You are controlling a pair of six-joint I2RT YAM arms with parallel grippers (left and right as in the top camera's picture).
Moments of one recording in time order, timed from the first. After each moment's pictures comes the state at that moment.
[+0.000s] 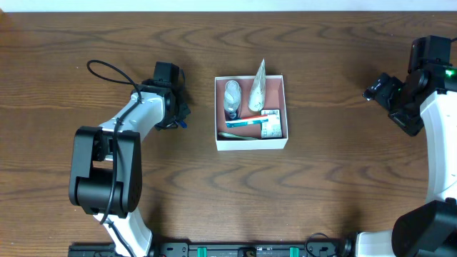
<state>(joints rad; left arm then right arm) -0.15 1.92 1.16 -0.55 -0.04 -0.66 -0.20 1.60 1.47 -1.17 0.04 0.58</state>
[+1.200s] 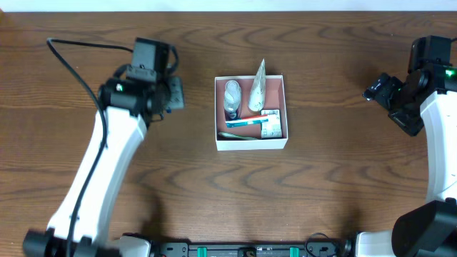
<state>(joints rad) -0.27 1.46 1.38 -0.95 -0.10 -0.27 -0.20 1.60 1.47 -1.17 0.04 0.58</state>
